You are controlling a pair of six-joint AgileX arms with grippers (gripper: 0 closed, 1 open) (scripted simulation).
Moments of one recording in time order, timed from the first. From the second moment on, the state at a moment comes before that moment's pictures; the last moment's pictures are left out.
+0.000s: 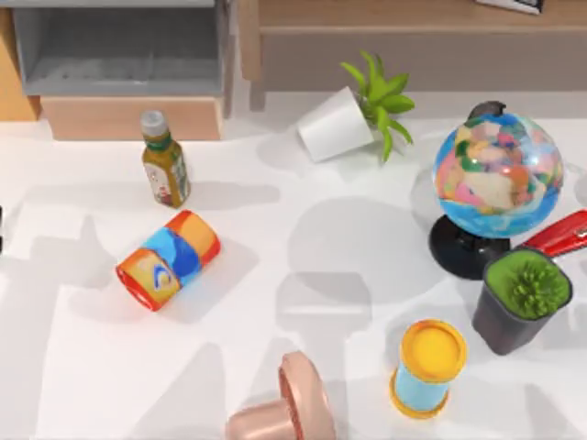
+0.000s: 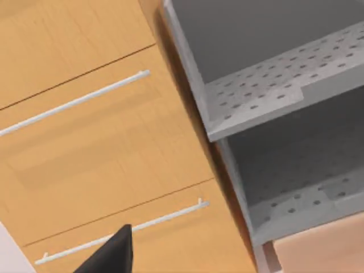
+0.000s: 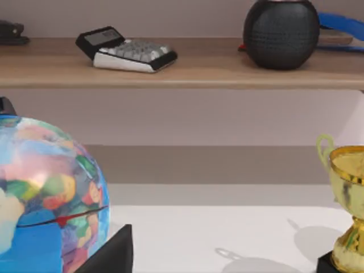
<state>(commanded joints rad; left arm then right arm) 0.11 0.59 0.28 0.30 0.12 0.41 0.00 0.00 0.00 0.00 0.00 0.00</state>
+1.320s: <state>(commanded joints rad) 0.42 2.28 1.10 1.17 0.46 1.58 0.00 0.00 0.00 0.00 0.00 0.00</state>
